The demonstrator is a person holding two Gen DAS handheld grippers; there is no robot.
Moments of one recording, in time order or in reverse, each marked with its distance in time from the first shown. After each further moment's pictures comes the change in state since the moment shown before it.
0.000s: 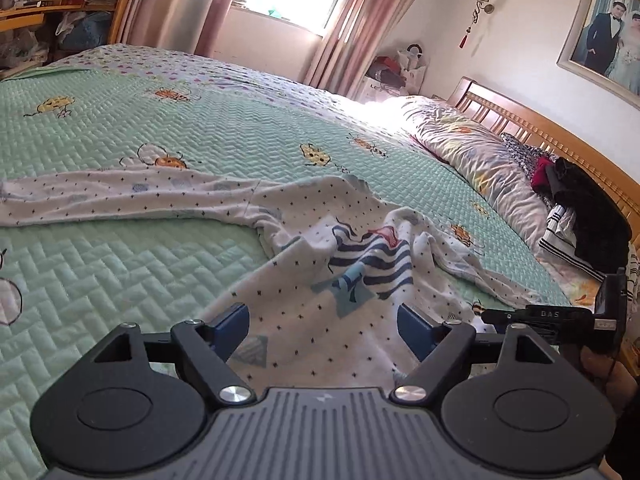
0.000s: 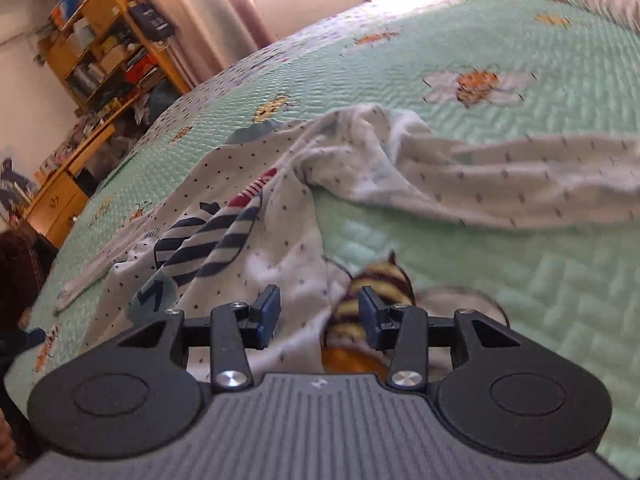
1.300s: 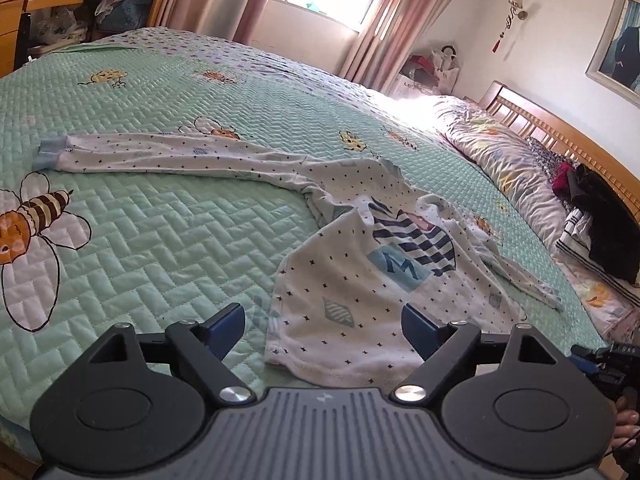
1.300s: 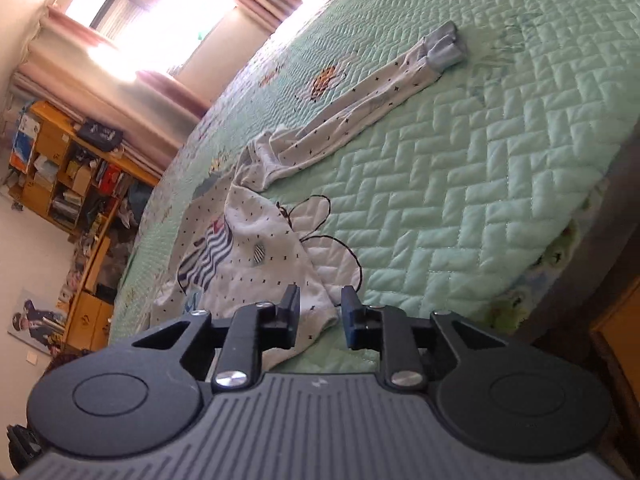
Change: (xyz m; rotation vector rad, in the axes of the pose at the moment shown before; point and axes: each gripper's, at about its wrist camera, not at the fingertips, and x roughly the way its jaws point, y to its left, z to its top) left arm -0.040 0.026 -0.030 -0.062 0.031 0.078; right arm -0.125 -0.066 -0.079 0.379 -0.166 0.042
